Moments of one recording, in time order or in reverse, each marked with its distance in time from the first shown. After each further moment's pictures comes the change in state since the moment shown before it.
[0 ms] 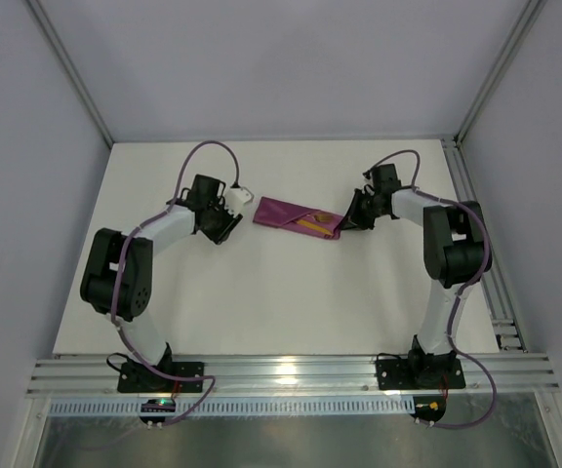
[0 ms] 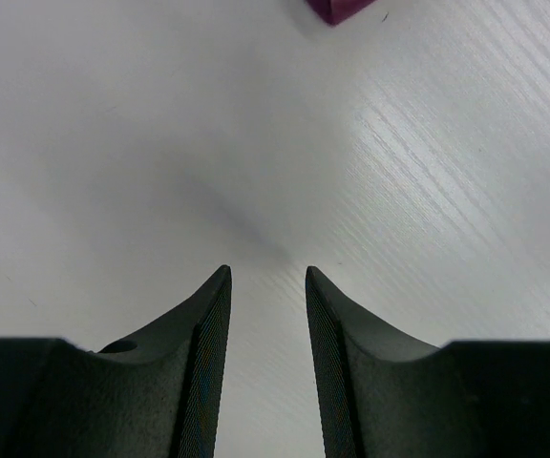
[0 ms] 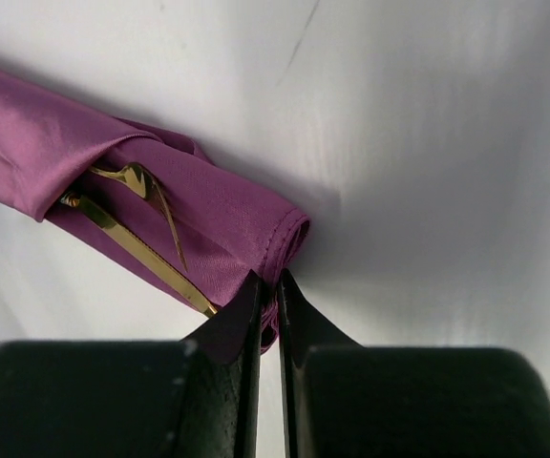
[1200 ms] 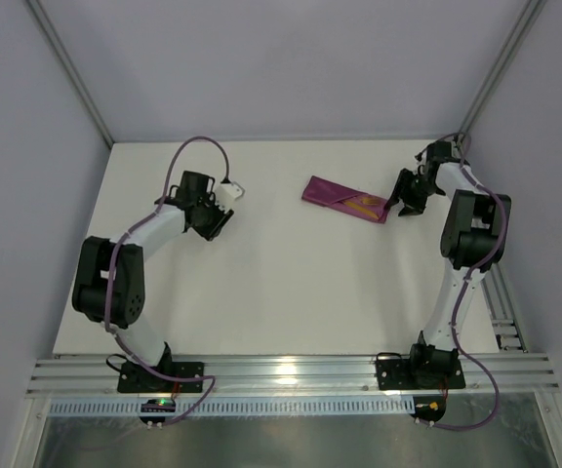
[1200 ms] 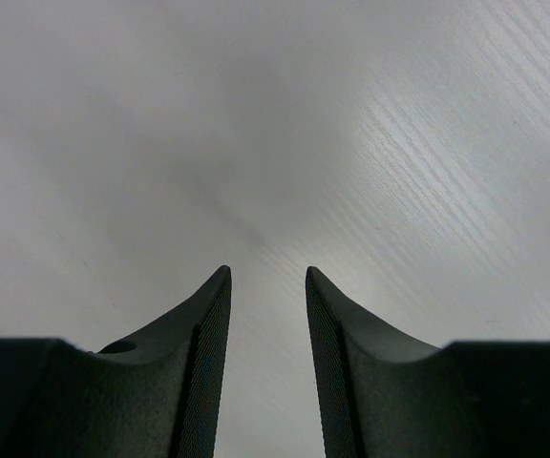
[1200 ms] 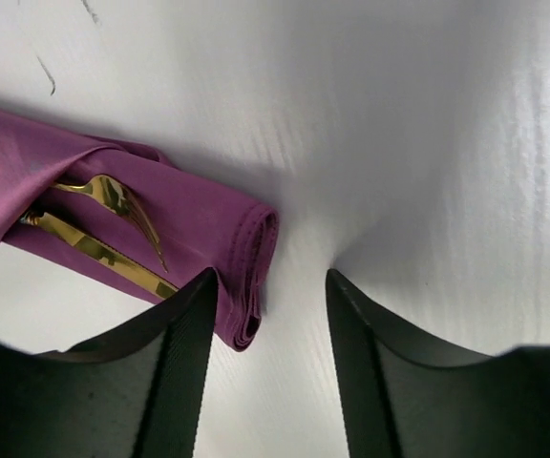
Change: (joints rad) left arm 0.052 -0.046 0.000 -0.030 0.000 0.031; right arm -0.316 0.205 0.437 -0.403 0.057 -0.249
